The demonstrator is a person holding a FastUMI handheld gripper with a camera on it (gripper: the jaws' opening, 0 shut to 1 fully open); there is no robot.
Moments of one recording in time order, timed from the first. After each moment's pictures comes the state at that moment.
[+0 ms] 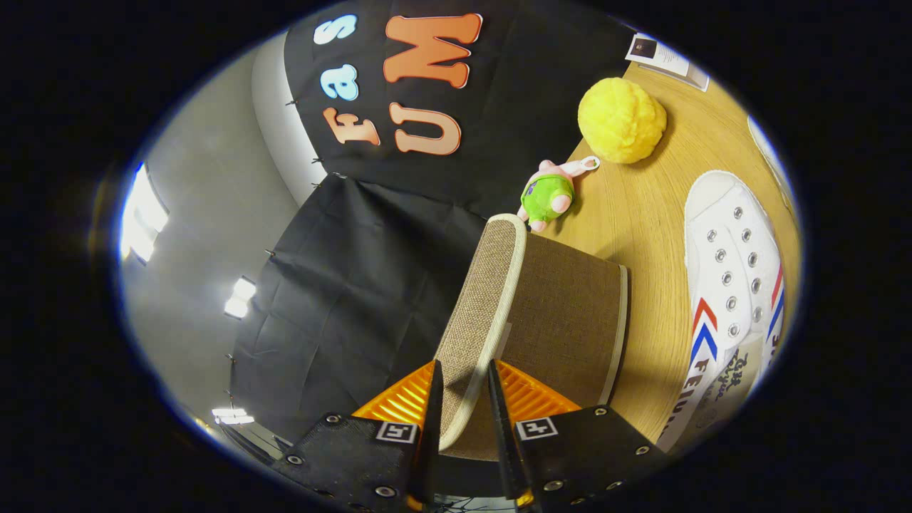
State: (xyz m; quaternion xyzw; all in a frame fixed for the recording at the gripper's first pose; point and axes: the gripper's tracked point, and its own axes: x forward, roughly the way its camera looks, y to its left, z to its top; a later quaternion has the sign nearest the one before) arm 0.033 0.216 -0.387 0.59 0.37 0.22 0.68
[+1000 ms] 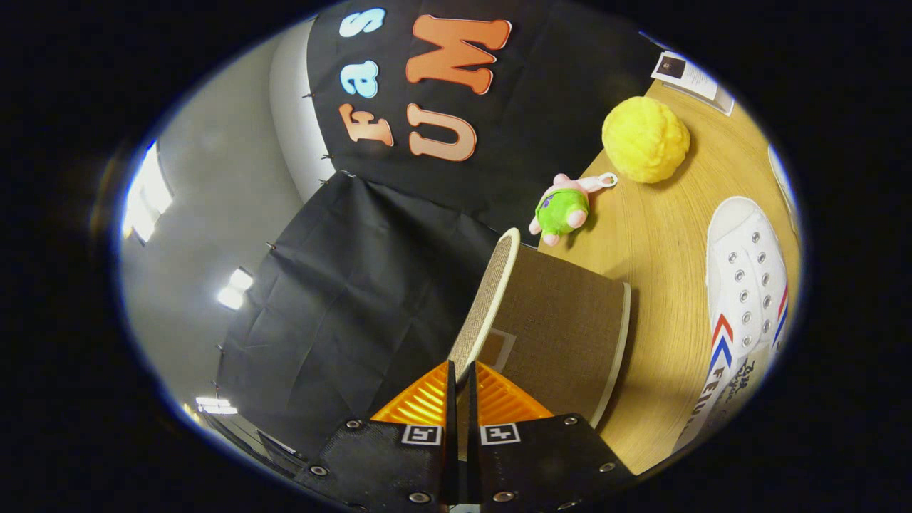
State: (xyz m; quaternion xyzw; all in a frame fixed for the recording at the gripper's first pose) arm 0.045 0.231 -0.362 0.56 0.35 0.24 0.71
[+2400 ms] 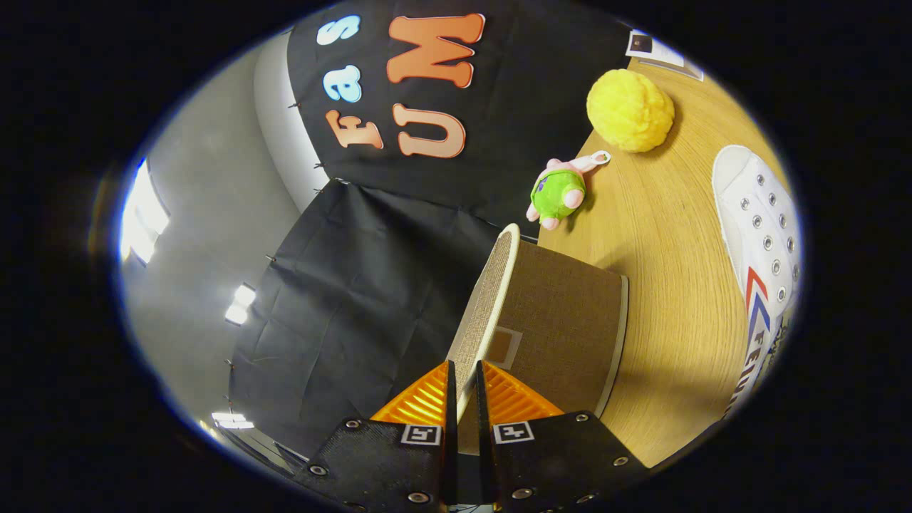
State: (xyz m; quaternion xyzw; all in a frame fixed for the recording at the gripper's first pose) arm 0.040 0.265 -0.372 0.59 0.35 0.23 0.69
